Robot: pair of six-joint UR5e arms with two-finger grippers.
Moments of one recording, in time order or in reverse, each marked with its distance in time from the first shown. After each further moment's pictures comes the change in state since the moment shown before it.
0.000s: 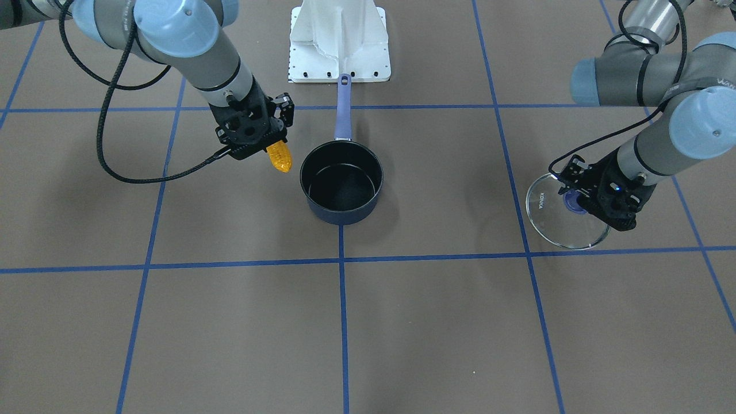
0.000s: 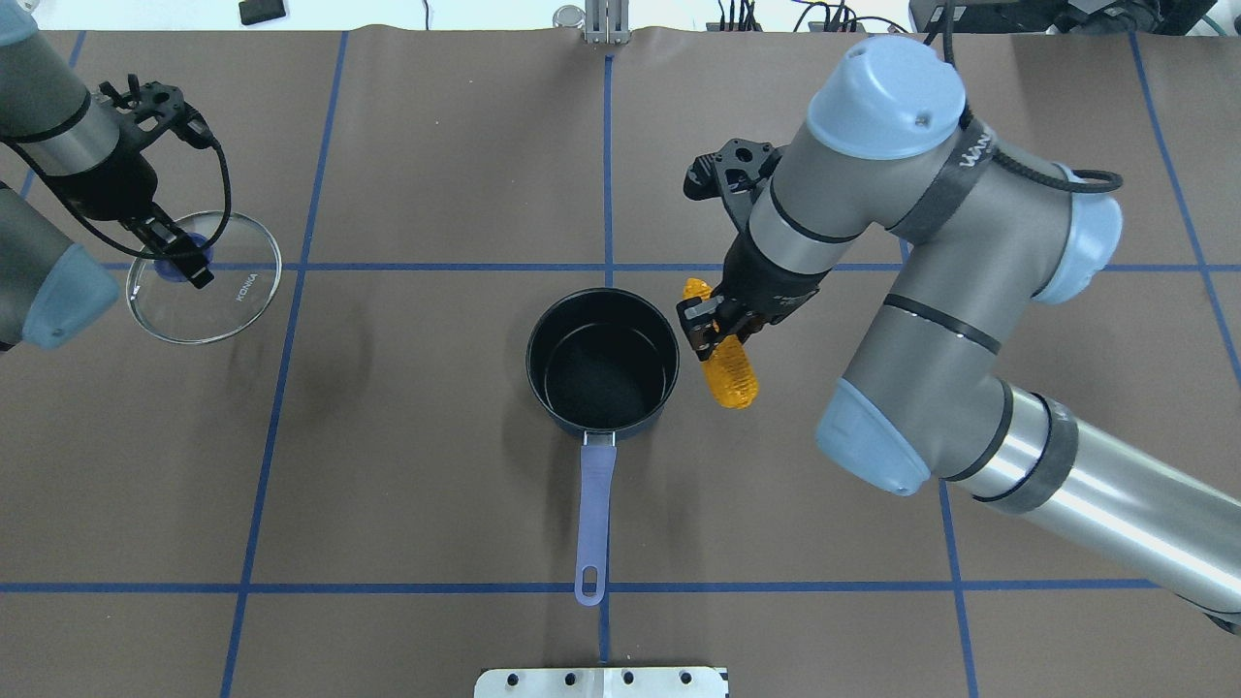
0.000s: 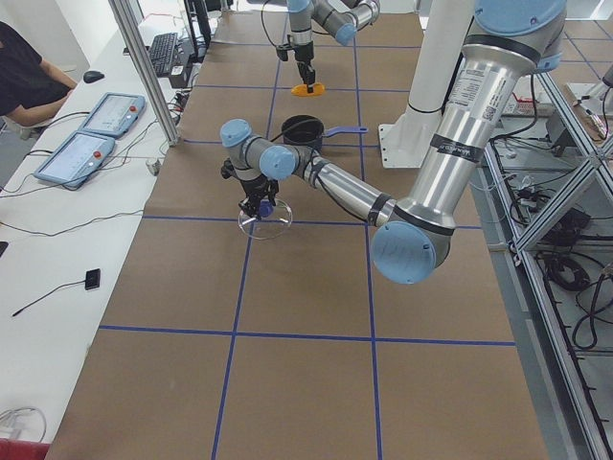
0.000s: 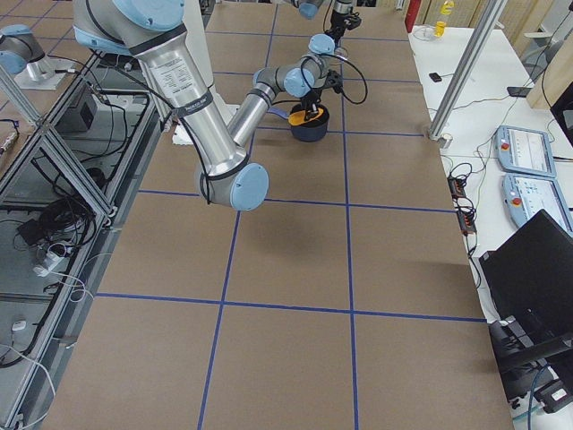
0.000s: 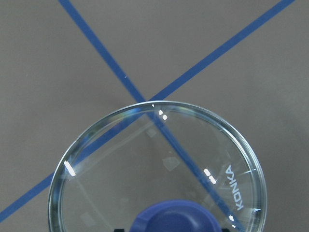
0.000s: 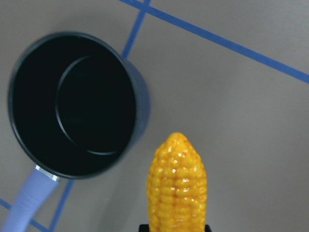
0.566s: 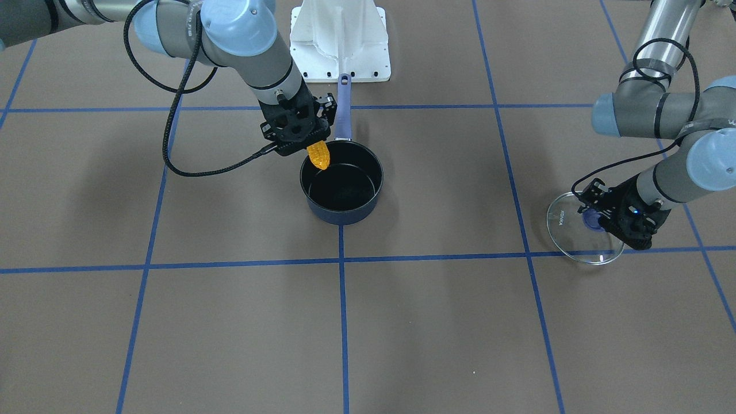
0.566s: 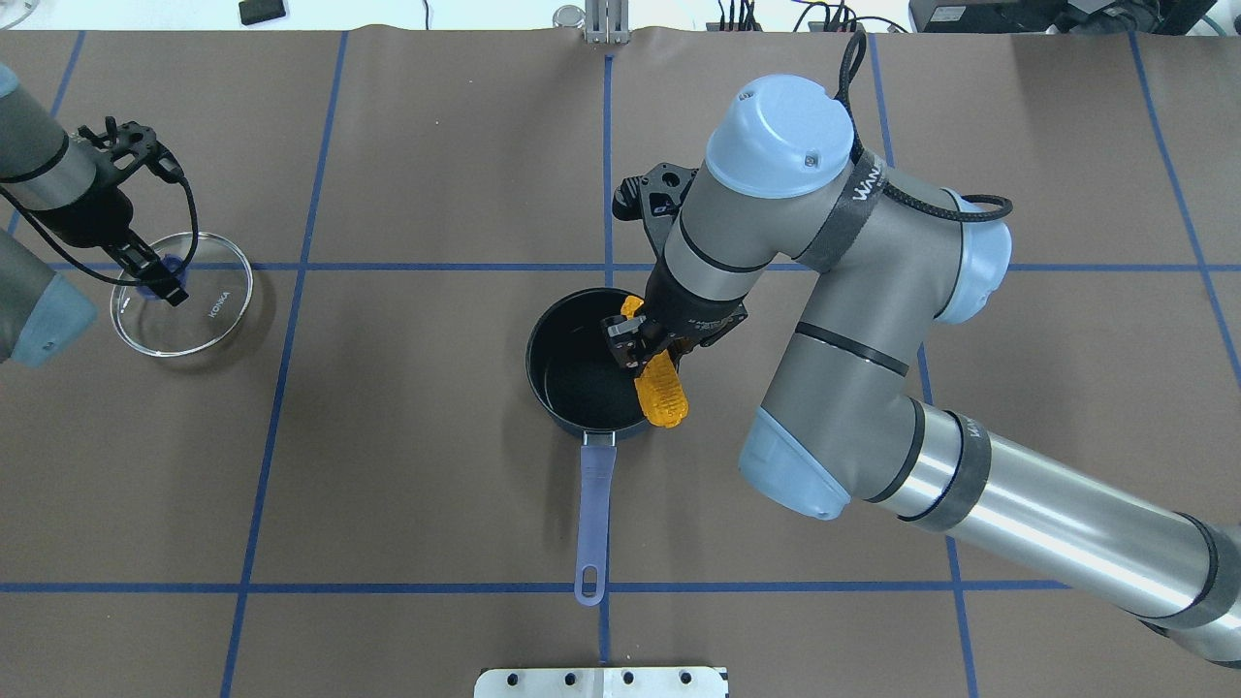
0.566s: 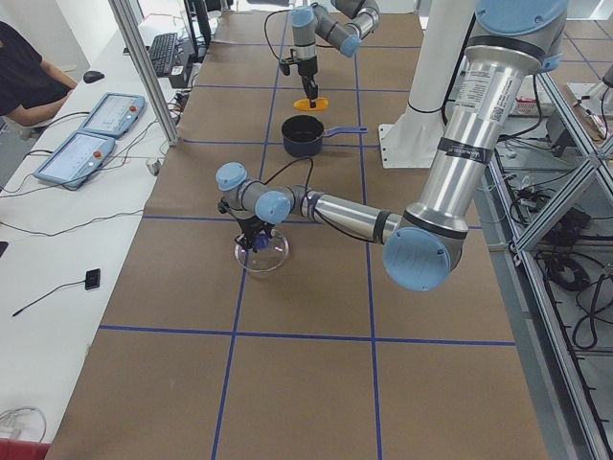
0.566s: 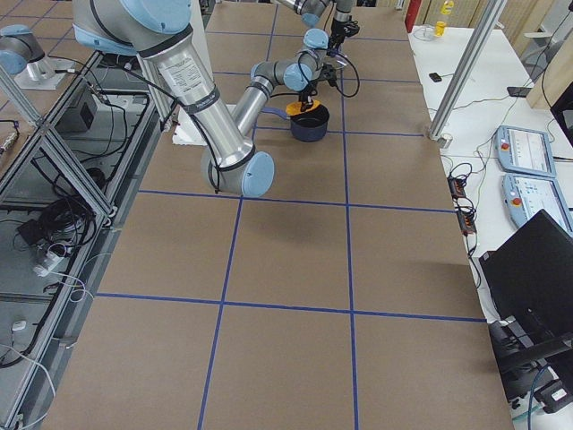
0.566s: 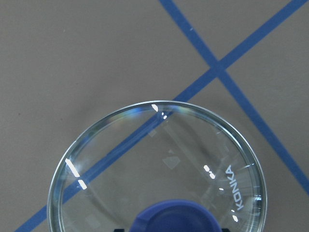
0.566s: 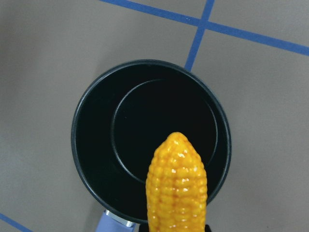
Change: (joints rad) left arm -0.006 0.042 0.175 -0.226 -0.006 0.022; right arm -0.064 0.086 -0.077 0.031 -0.037 0.109
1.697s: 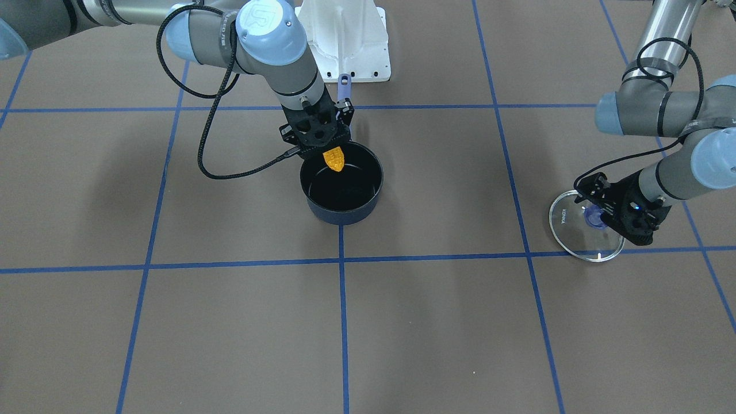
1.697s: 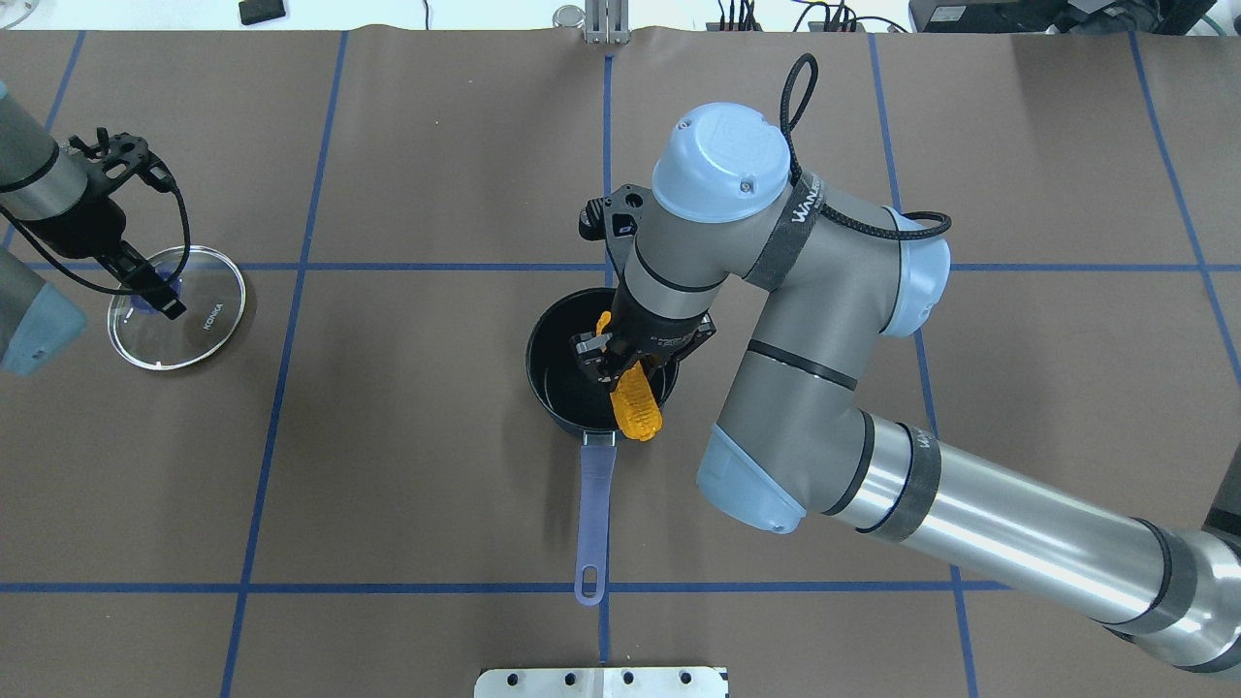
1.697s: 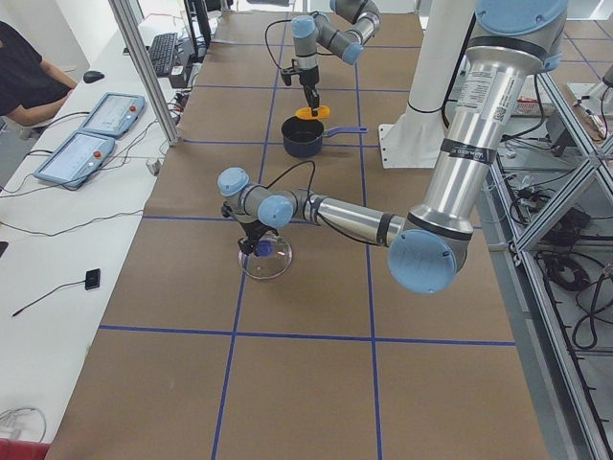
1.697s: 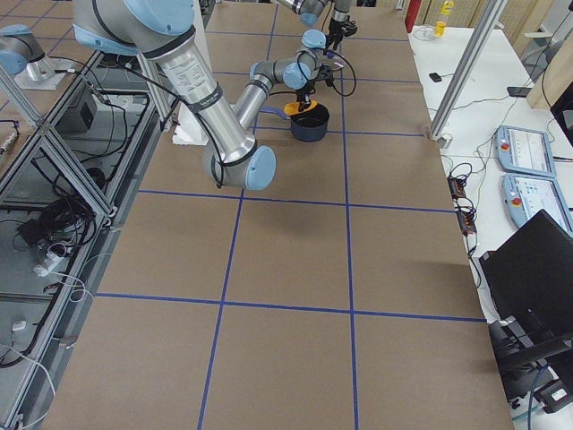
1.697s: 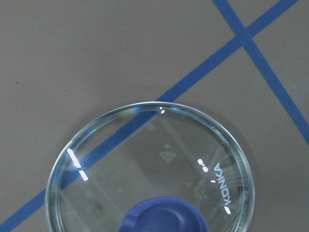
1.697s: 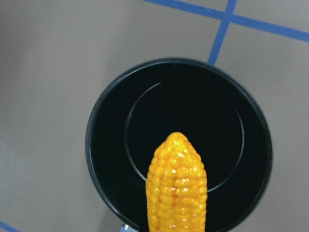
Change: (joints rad) left arm -0.004 0.020 -0.012 0.003 -0.046 -0.011; right arm -0.047 0.042 -0.060 0.002 -0.039 0.026
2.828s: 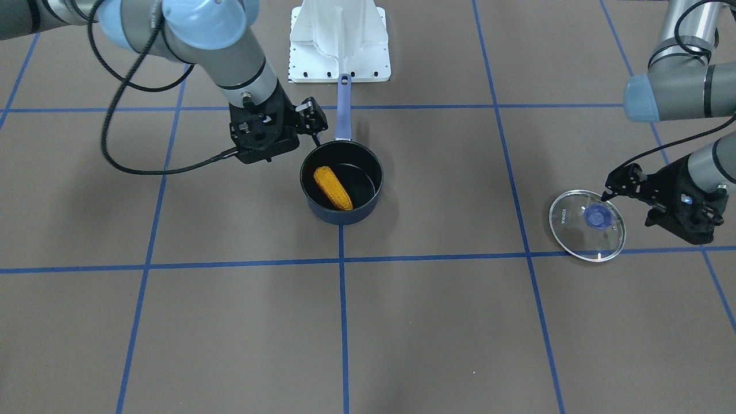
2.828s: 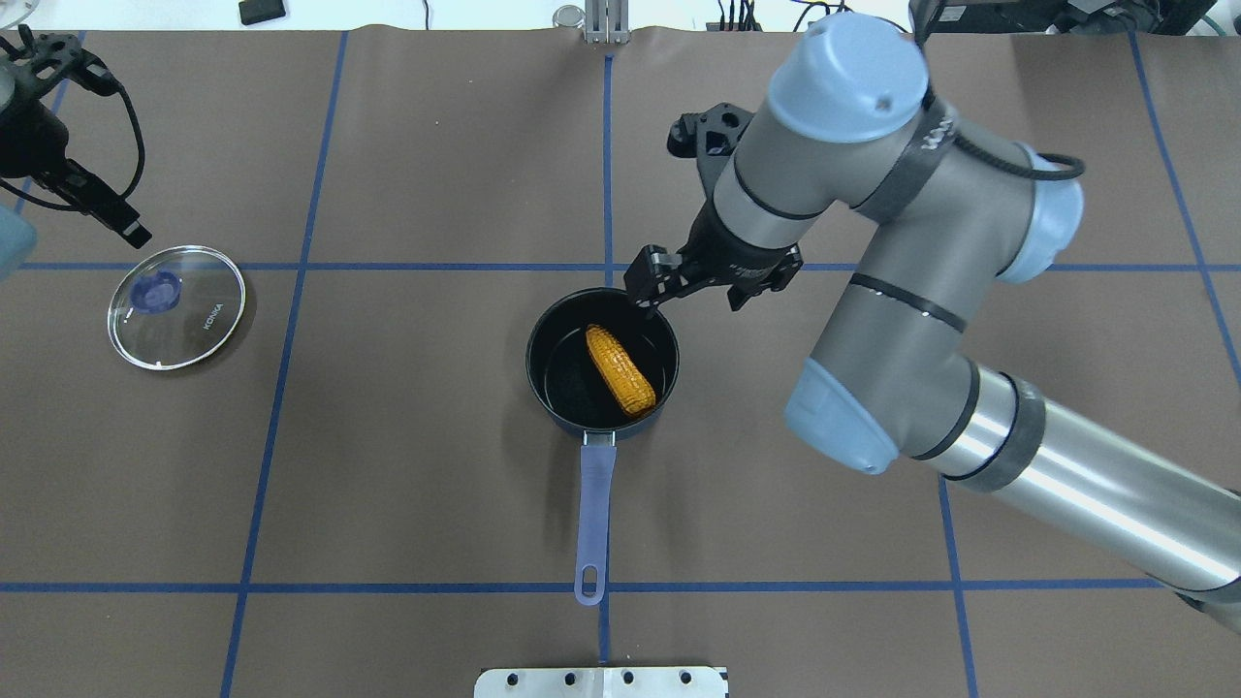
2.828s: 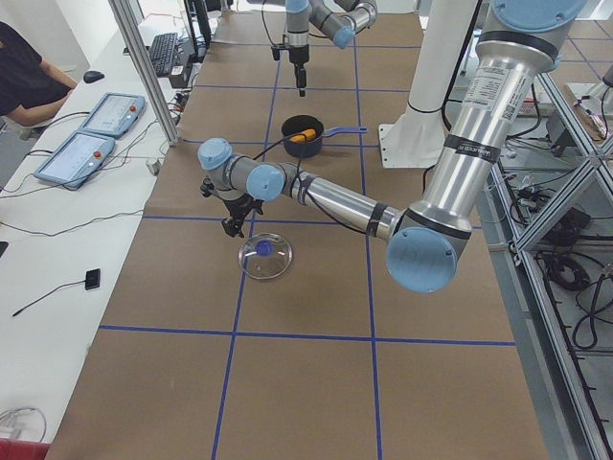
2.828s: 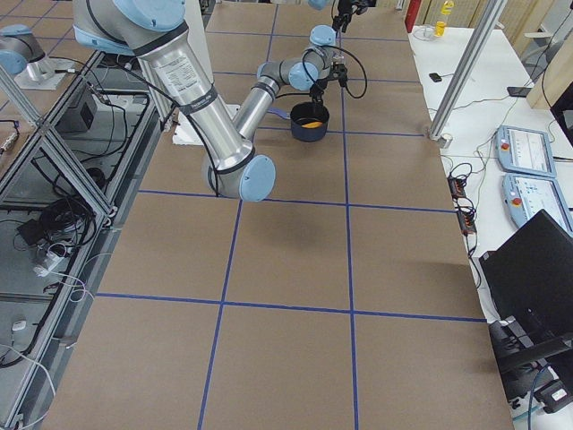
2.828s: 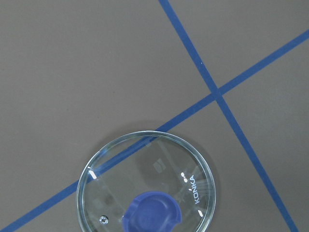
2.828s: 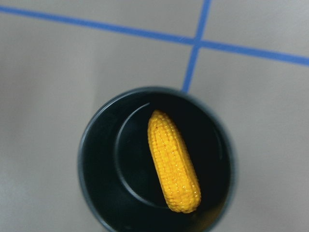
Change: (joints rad) left arm -0.141 -0.051 -0.118 0.208 -0.044 0.004; right arm 0.176 -0.109 0.129 -0.001 0.046 0.055
